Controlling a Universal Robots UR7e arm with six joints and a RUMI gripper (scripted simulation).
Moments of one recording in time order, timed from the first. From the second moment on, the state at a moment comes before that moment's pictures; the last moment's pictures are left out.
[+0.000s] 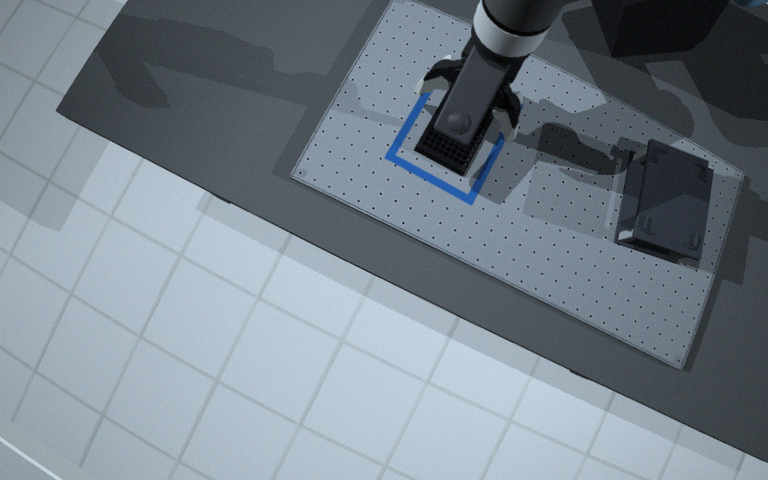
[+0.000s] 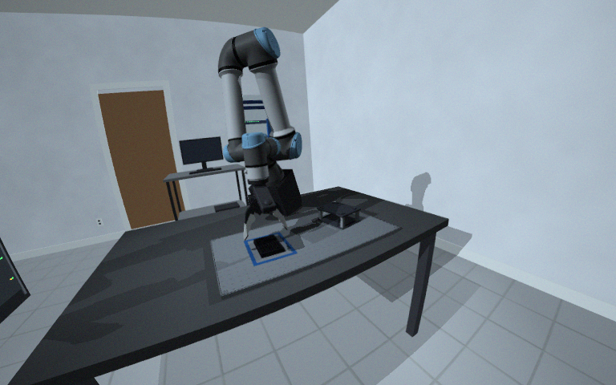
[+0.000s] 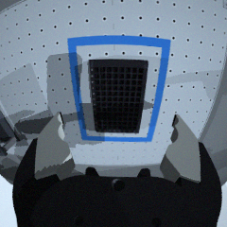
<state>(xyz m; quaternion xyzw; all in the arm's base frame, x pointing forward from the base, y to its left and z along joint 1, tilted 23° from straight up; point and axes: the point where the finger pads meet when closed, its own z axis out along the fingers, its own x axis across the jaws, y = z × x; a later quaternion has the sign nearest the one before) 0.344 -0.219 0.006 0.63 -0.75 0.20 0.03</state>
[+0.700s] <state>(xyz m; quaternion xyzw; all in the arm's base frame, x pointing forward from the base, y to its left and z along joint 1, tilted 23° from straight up) 0.350 -0.229 -0.021 0.63 -0.75 0.20 0.03</state>
